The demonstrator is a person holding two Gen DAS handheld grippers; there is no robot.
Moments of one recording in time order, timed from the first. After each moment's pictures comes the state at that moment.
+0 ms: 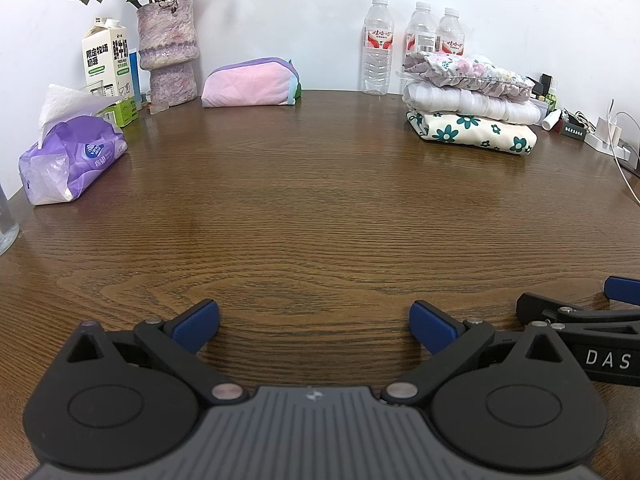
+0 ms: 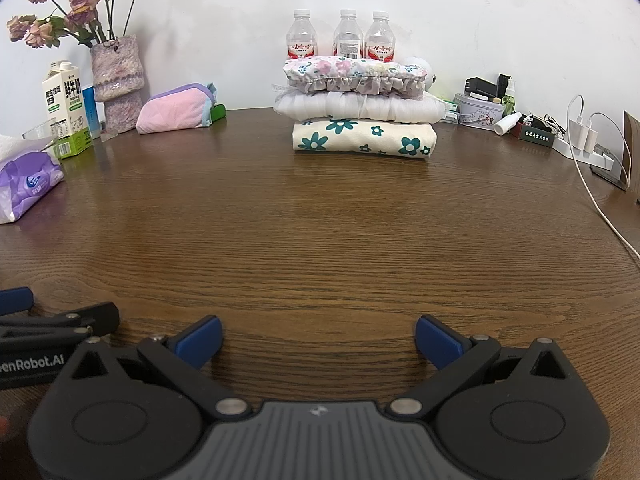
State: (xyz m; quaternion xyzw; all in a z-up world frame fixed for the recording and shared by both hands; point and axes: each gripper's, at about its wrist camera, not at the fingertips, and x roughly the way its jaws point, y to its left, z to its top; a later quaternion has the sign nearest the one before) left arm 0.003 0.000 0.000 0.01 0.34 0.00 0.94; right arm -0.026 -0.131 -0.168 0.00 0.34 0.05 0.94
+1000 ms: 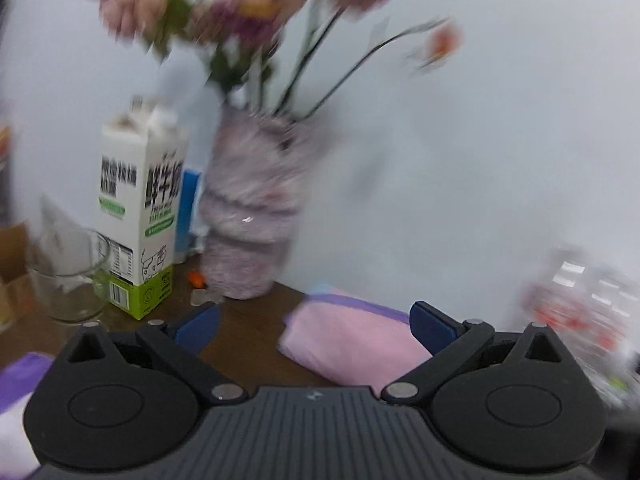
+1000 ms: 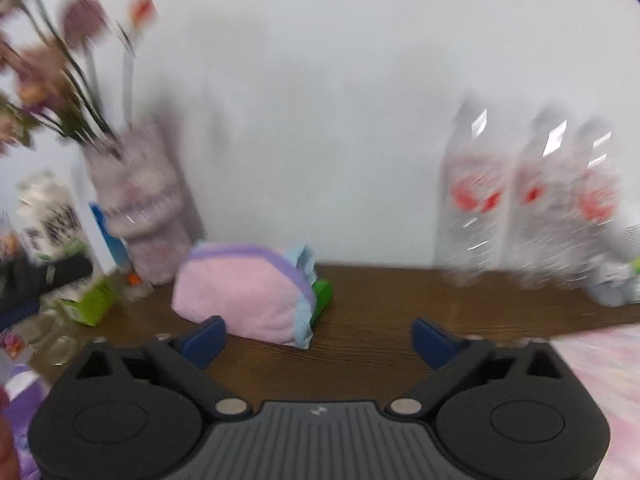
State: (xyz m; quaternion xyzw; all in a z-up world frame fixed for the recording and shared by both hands) left arm 0.335 0.163 0.085 -0.16 0.20 0.13 0.96; right arm 0.348 0.052 -0.056 0.05 0.32 0.17 0.93
